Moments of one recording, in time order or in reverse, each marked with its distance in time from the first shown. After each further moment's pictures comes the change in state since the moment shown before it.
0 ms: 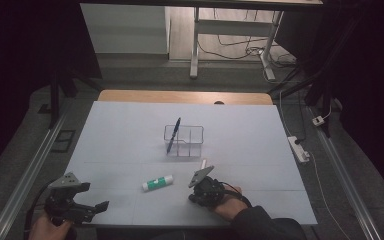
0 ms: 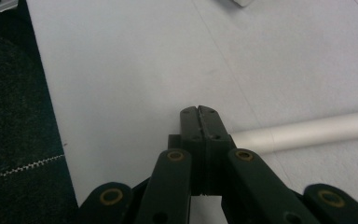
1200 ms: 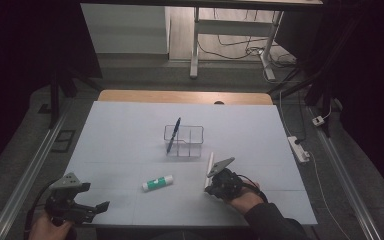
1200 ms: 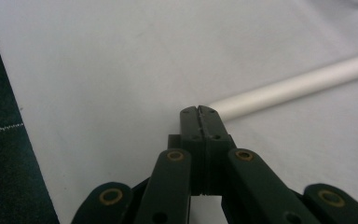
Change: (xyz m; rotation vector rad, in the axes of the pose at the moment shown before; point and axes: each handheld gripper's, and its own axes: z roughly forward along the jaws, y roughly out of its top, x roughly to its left) left arm -0.001 0.000 0.001 0.007 0.010 0.009; right arm -0.033 -0.025 -0.035 -0.019 -0.067 0.100
